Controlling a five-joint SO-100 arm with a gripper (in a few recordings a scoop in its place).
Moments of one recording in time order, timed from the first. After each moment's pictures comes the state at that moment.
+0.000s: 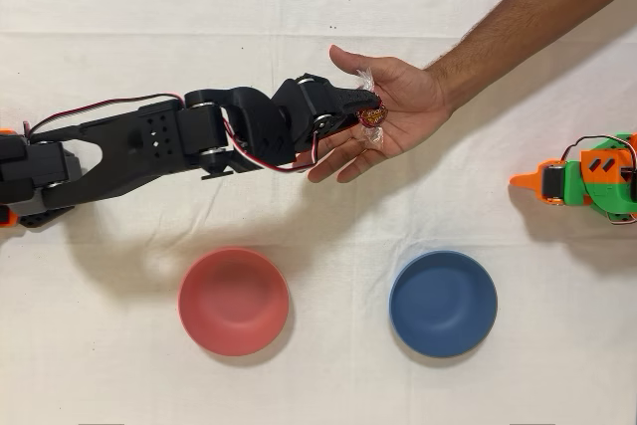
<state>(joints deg) -10.5 66.0 49.0 49.3 -19.3</state>
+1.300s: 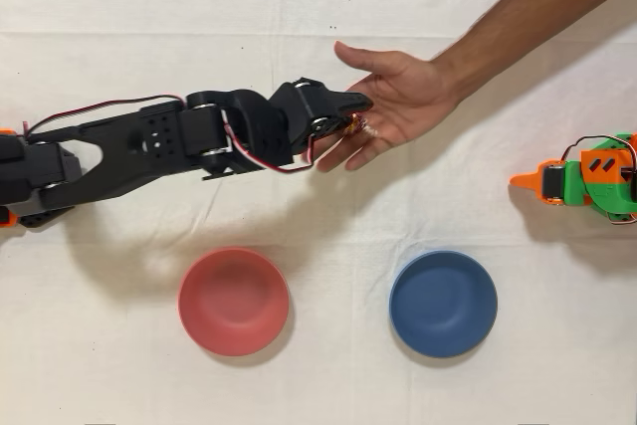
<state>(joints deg) -9.8 71.0 55.4 51.9 -18.2</state>
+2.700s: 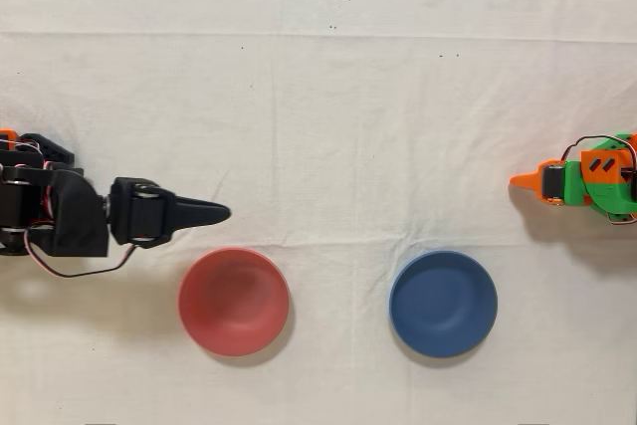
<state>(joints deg) 6.9 150.2 134.1 40.1 7.6</state>
